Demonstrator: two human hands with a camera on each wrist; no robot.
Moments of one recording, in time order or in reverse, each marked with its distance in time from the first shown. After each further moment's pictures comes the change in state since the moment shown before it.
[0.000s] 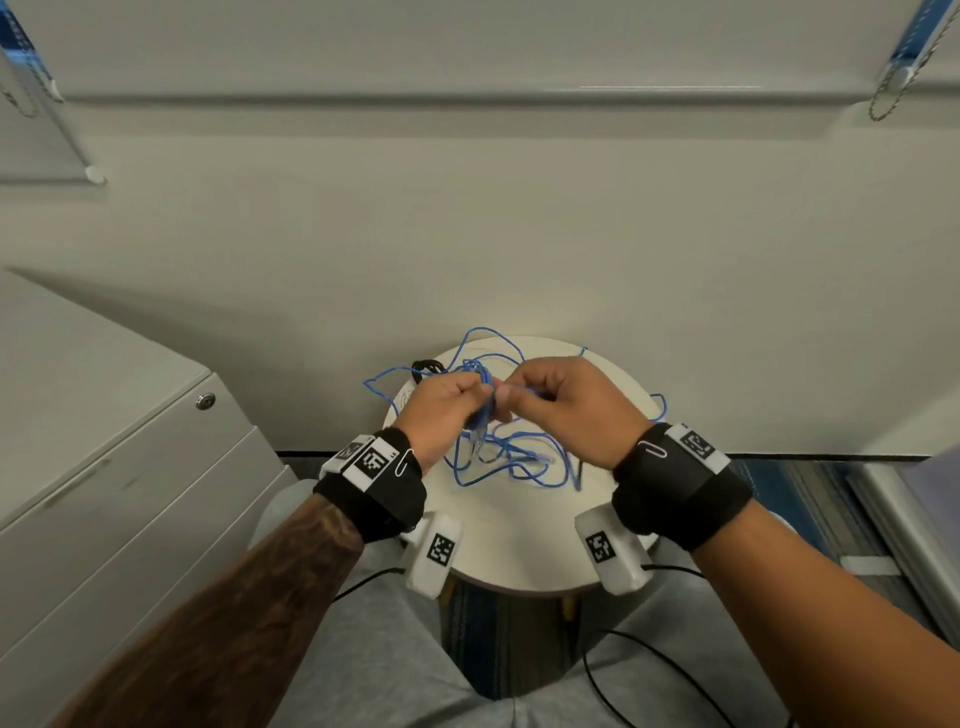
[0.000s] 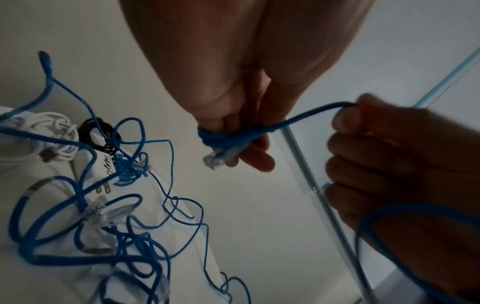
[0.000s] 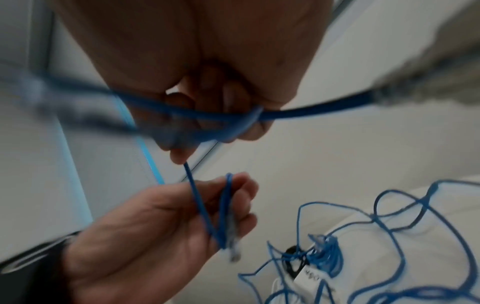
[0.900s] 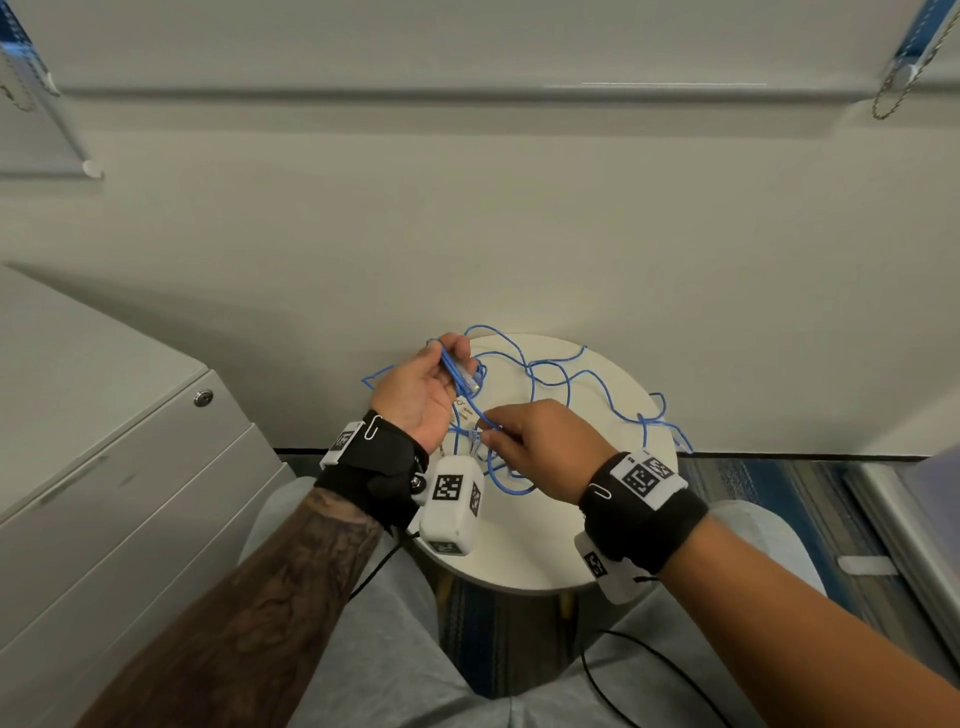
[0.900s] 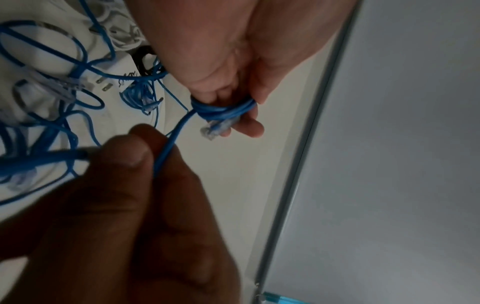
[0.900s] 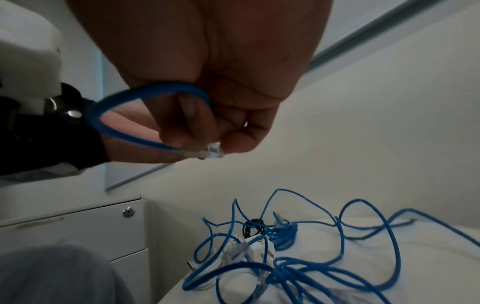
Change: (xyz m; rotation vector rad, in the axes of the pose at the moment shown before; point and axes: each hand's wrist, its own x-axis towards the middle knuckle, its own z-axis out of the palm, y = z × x) left_hand 0.018 0.008 -0.008 -0.878 0.225 -0.066; right_hand 0.001 0.040 0.039 -0.456 -0.125 -0.086
